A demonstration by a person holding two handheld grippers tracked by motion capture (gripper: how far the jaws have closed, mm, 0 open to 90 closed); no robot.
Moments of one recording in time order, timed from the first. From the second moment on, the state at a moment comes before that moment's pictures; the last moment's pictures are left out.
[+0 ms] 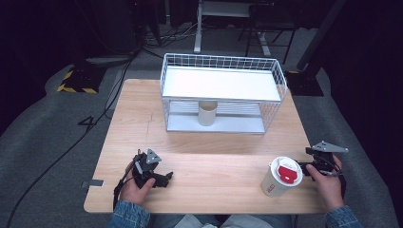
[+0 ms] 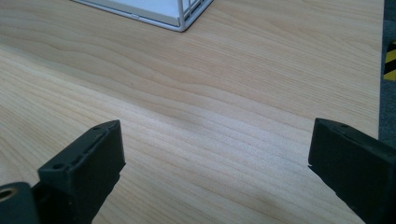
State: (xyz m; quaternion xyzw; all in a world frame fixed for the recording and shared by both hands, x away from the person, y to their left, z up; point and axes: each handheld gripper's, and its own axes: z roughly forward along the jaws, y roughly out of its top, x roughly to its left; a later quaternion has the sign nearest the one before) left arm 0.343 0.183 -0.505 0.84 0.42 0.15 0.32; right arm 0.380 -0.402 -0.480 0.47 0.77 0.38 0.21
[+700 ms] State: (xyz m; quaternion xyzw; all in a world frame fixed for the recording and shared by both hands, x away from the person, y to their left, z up) left arm 0.344 0.182 -0.506 0.83 0.42 0.15 0.32; right arm 0.328 -0.401 -0.445 0.44 0.77 0.41 0.20
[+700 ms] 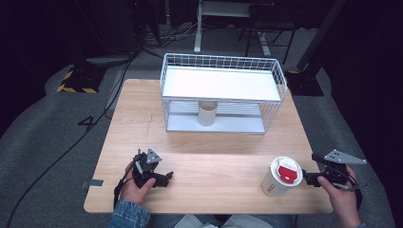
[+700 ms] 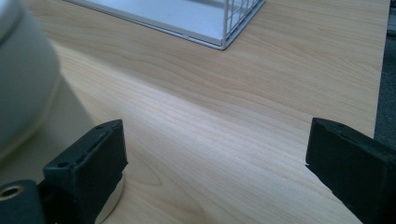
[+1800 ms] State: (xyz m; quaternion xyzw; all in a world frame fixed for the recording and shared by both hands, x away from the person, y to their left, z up) left arm 0.344 0.182 -0.506 0.83 0.42 0.15 0.32; right arm 0.265 -0.379 -0.423 0.37 0.80 0.45 0.14
